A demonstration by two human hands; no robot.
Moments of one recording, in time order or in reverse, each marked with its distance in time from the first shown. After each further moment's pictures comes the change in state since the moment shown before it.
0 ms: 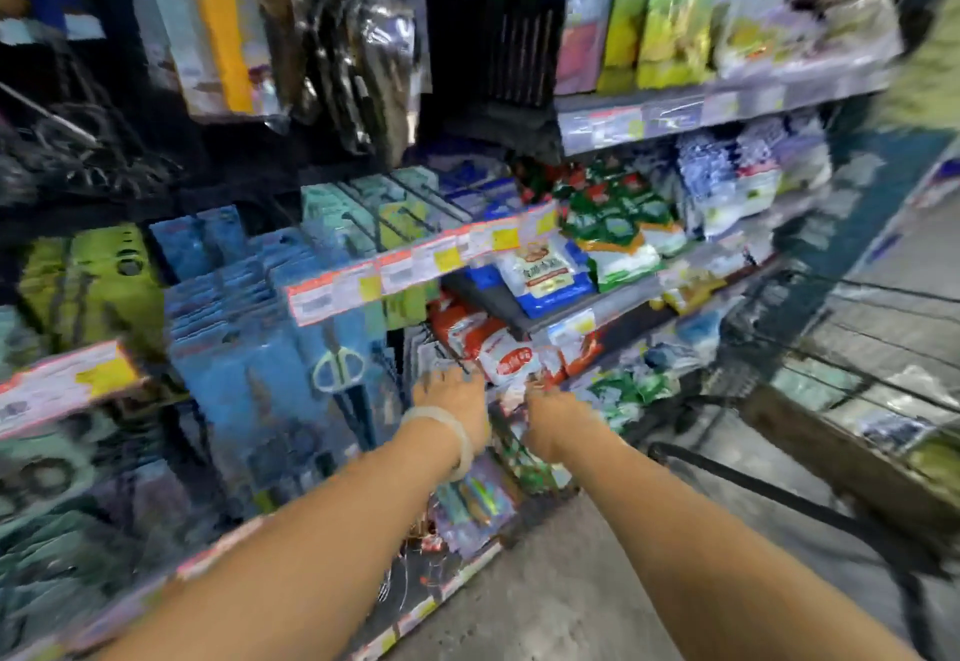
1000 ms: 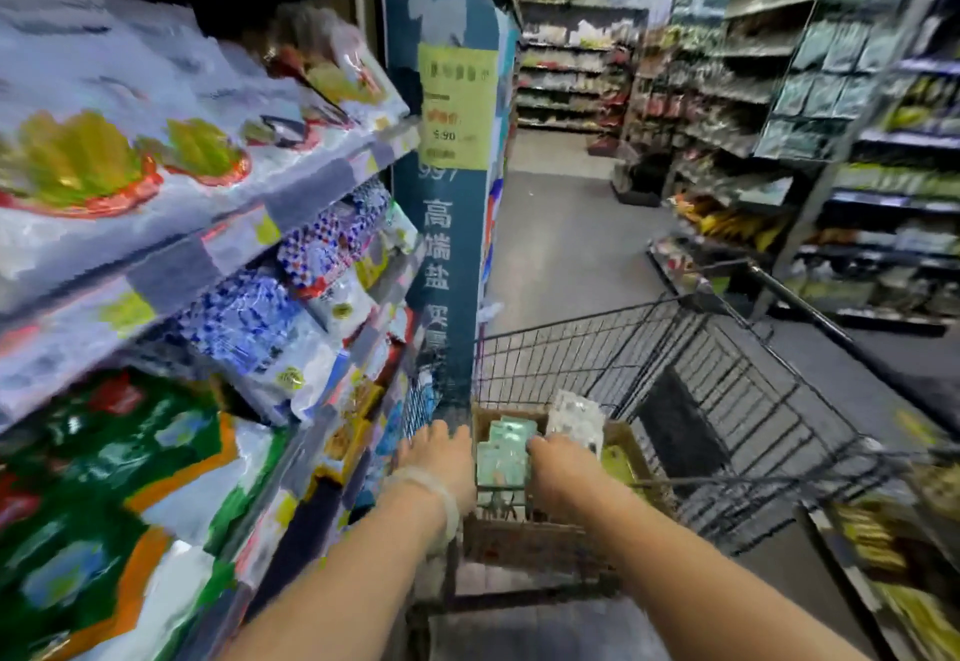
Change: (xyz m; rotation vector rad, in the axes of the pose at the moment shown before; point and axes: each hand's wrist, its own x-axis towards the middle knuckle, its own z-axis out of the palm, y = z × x) left_hand 0.306 0.508 -0.059 0.286 -0.034 0.806; right_hand 0.095 0.507 -0.108 0.251 0.054 0.817
